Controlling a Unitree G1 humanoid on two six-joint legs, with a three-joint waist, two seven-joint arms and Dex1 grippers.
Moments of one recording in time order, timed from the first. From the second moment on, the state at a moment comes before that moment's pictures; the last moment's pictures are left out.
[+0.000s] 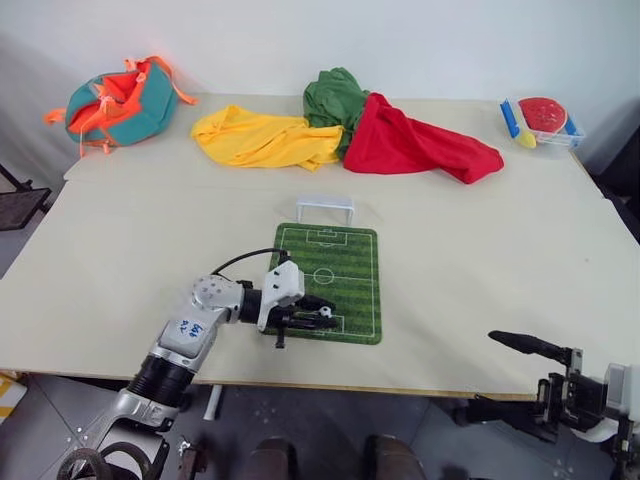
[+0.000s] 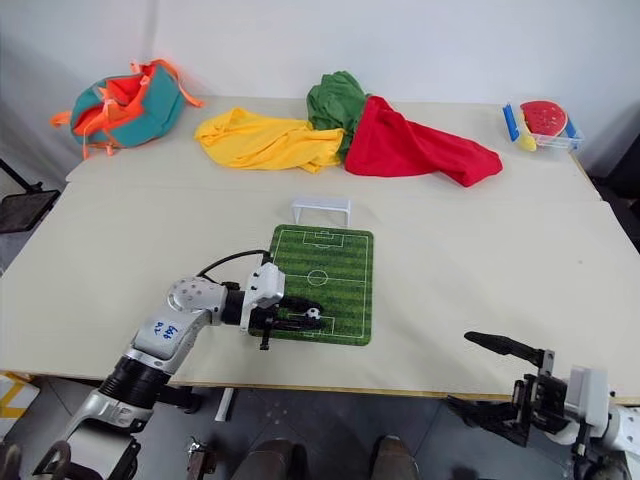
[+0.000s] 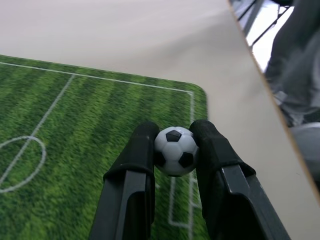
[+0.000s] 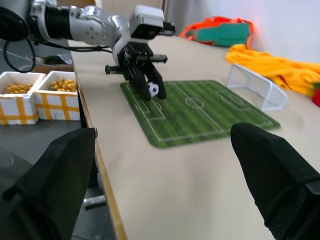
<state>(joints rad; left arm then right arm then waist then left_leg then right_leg) -0.50 0.46 -0.26 0.10 -0.21 0.21 -1.08 0.30 -0.58 -0.44 -0.08 0.71 -0.31 1.51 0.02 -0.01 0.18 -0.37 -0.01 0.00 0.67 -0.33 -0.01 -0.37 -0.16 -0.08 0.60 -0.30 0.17</state>
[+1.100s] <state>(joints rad) -0.49 0.46 -0.24 0.22 -0.18 0.03 -1.15 0.32 -0.58 -0.44 -0.03 0.71 -0.35 1.51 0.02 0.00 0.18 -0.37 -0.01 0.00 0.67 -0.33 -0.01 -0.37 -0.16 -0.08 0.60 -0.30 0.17</state>
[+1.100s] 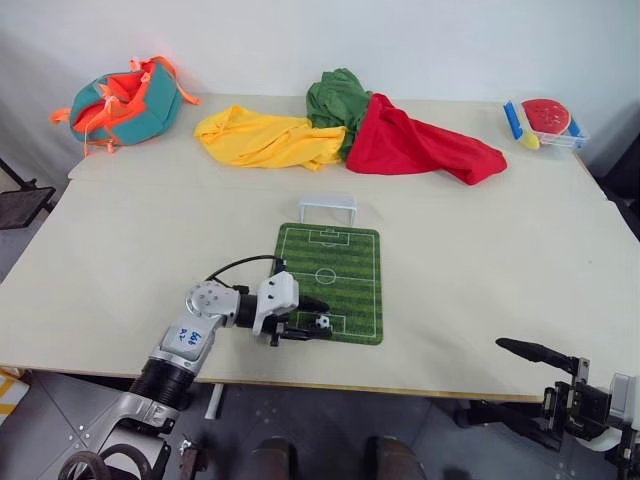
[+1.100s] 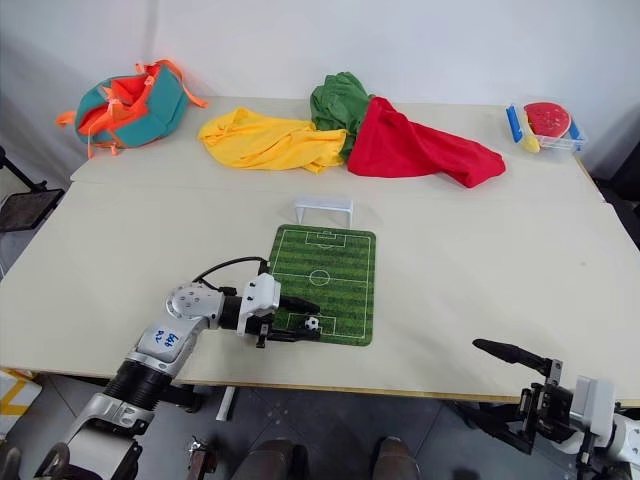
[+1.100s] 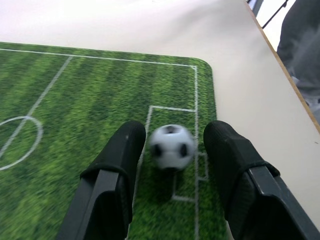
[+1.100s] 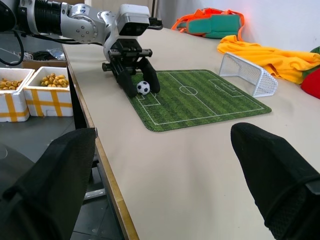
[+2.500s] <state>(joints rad) -0.13 0.58 -0.06 -0.11 -0.46 0.10 -1.31 0.24 -0.65 -0.45 -0.14 0.72 -0.19 1.38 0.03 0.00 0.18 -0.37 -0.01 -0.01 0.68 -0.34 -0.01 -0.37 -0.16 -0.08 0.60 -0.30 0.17</state>
